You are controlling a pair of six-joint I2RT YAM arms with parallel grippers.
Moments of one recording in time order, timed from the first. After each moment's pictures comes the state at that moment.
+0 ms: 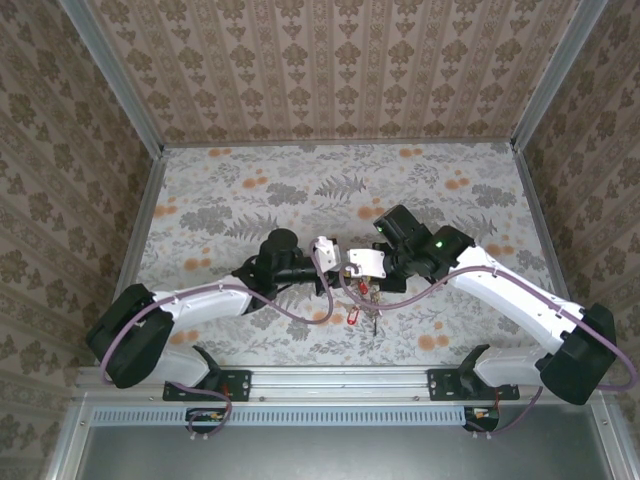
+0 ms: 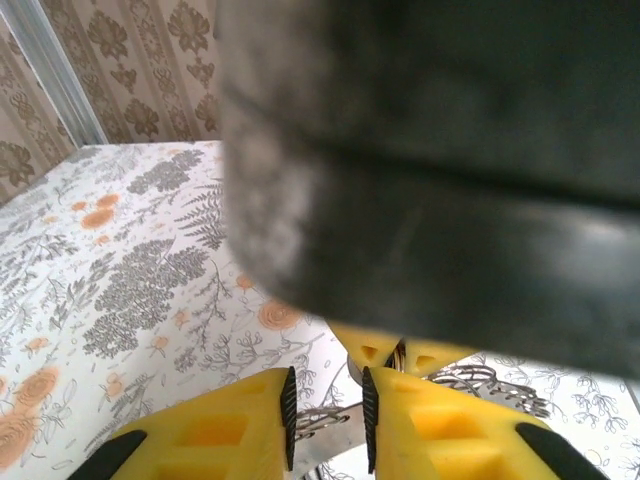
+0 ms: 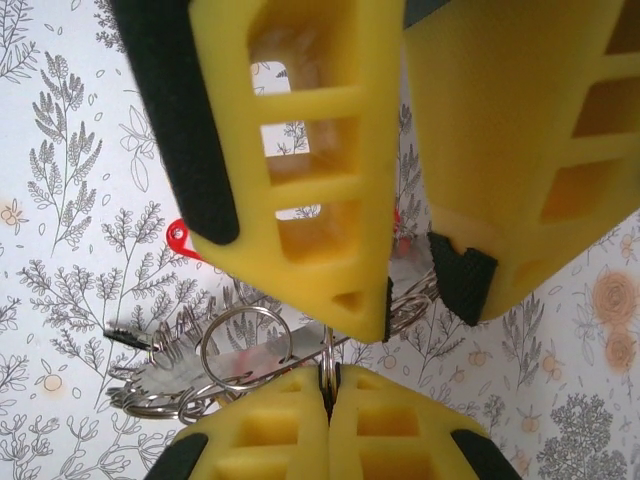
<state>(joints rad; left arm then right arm) -0.86 1.38 0.62 0.51 0.60 0.26 0.70 1.26 1.10 -0.90 -0.16 -0.85</state>
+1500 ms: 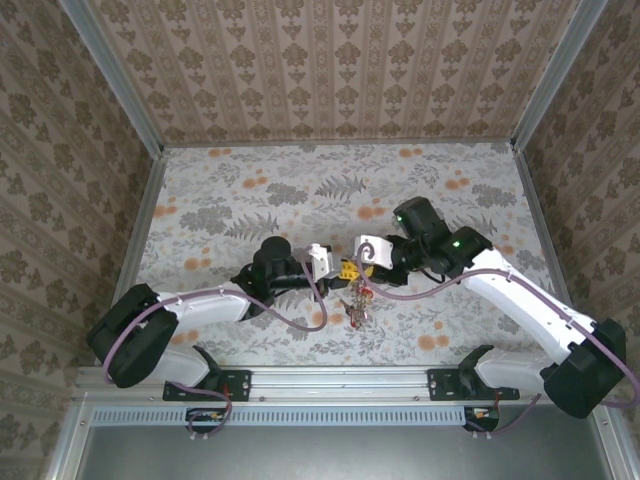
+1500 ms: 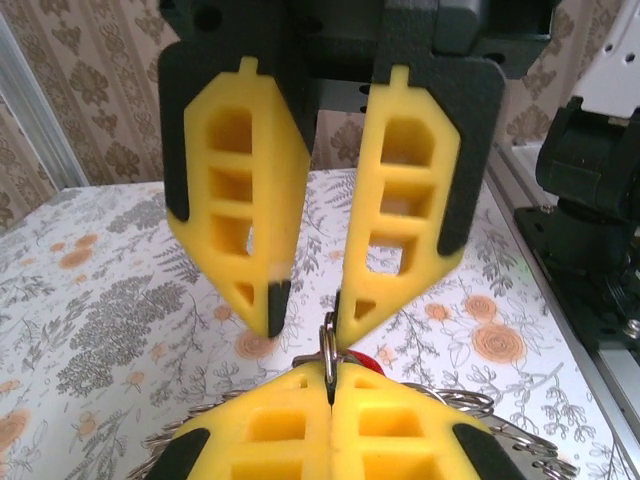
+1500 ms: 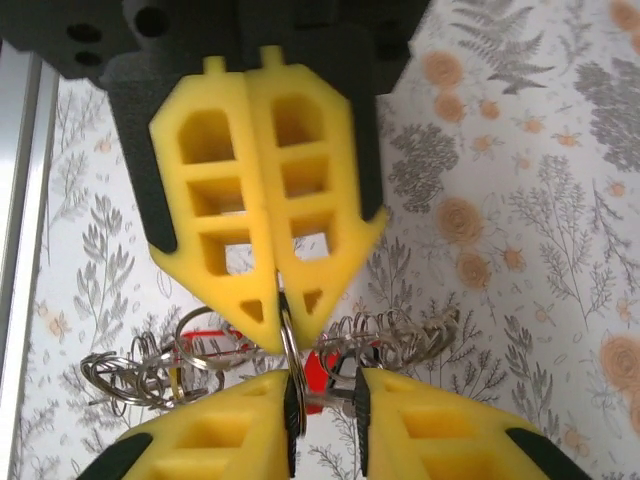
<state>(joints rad) -0.85 1.38 0.53 0.71 0.69 0.22 0.55 1.18 1.04 -0.76 -0.44 -0.78</state>
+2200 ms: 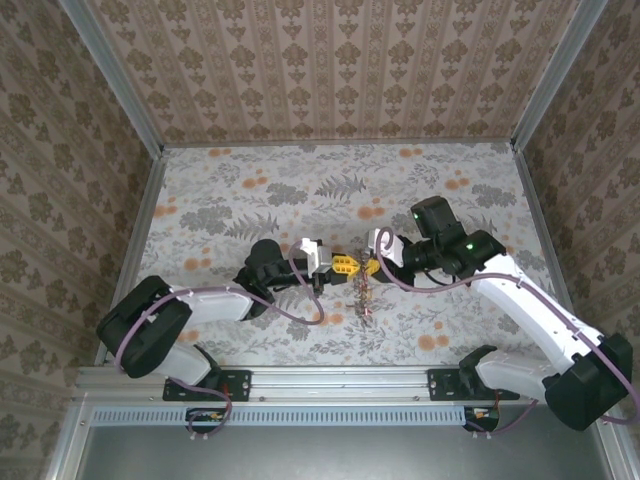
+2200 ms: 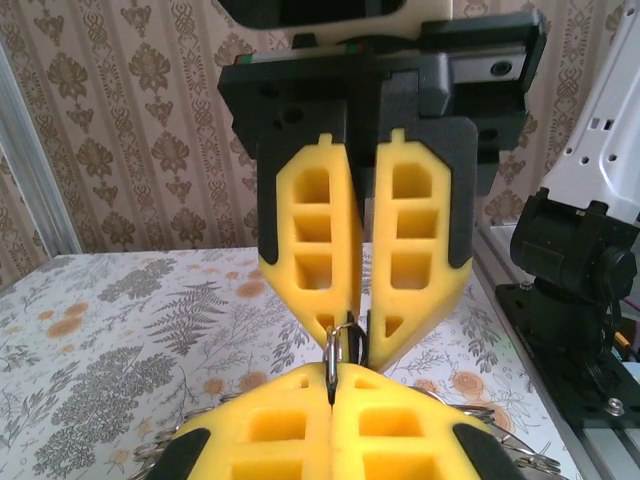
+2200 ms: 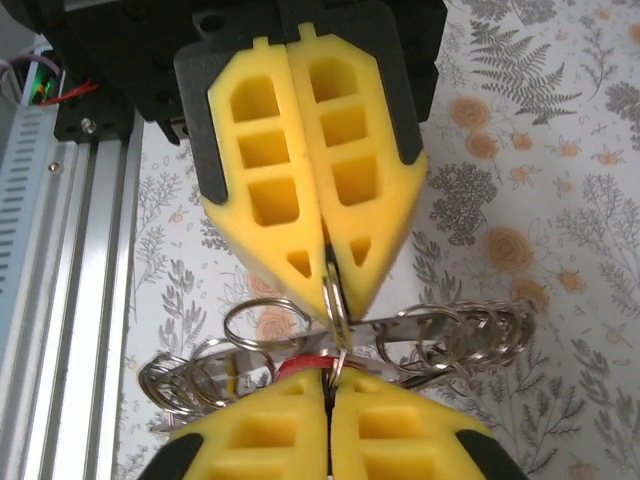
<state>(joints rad) -0.82 1.45 0.50 1.02 0.78 0.05 0.48 1.14 0.99 -0.75 -0.64 -0.69</state>
